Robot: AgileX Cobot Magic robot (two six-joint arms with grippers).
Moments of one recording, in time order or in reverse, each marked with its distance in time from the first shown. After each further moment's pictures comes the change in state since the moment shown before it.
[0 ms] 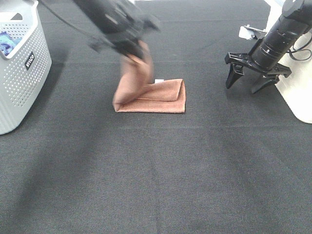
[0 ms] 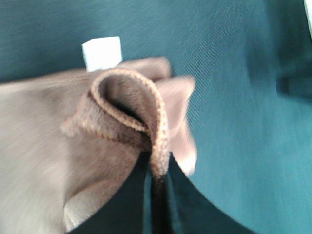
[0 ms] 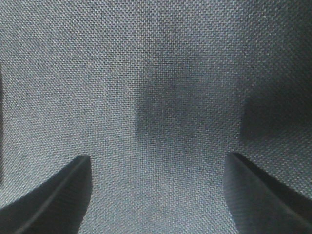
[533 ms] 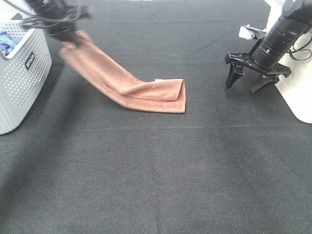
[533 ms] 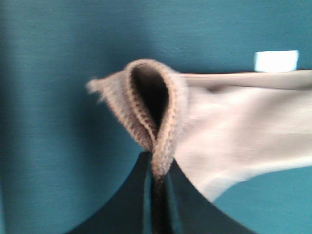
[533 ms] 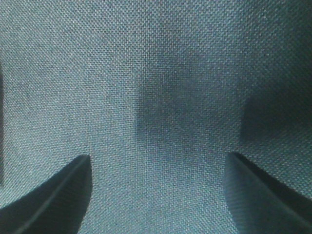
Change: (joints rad) left arm 0.213 -0.123 0.003 0.110 0.227 0.035; right arm 0.000 0.000 0.000 0.000 0.000 0.000
